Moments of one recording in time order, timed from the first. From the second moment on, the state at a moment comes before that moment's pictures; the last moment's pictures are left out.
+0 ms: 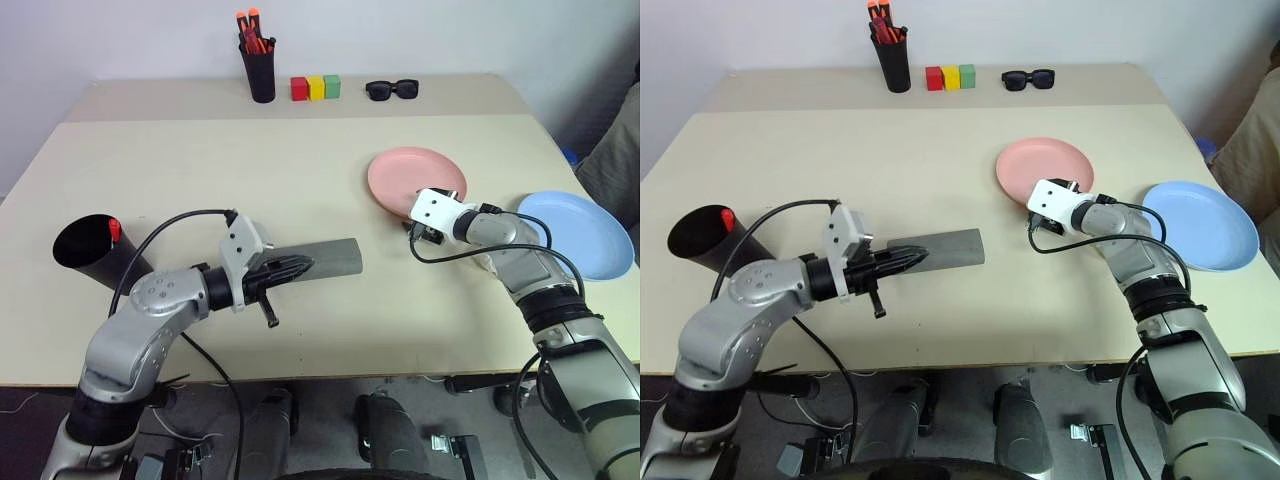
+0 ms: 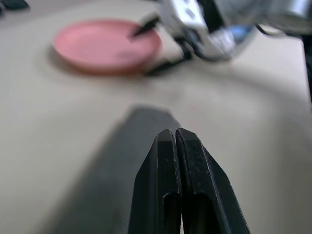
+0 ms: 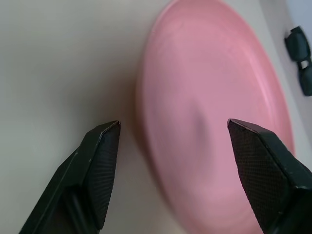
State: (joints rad) left arm -0.18 0.55 -0.02 -0.59 -0.46 0.69 -0.76; right arm -0.75 -0.64 0.29 0.61 -0.30 -0.09 0.56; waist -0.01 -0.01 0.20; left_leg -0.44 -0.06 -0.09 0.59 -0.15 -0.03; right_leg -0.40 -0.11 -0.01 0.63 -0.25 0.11
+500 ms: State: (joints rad) left arm -0.08 0.54 -0.03 -0.62 -0.44 0.58 -0.70; right arm -0.62 -0.82 0.14 0.31 -0.23 -0.03 0.68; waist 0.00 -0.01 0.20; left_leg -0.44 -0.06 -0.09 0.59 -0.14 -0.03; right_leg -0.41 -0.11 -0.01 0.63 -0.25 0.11
